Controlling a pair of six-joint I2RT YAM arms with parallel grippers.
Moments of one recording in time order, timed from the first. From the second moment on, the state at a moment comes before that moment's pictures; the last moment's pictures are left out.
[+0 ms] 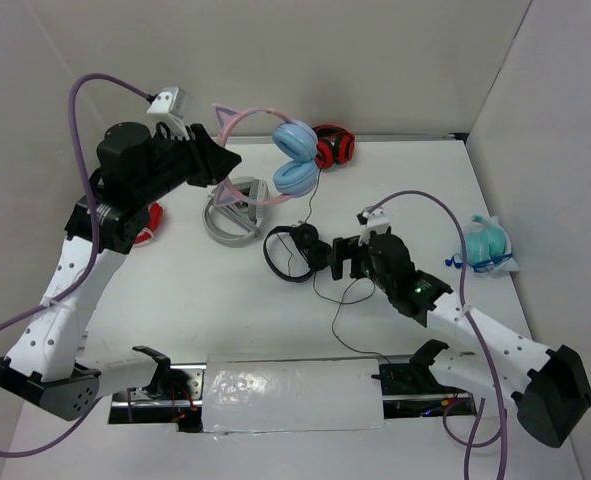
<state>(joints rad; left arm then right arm) -0.37 1.20 1.56 -0.53 0.22 -0.40 0.66 0.90 0.58 -0.13 0.22 0.30</state>
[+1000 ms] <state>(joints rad) -0.36 1.13 1.62 -0.50 0.22 -0.55 0.77 1.31 0.49 0.53 -0.14 0.17</state>
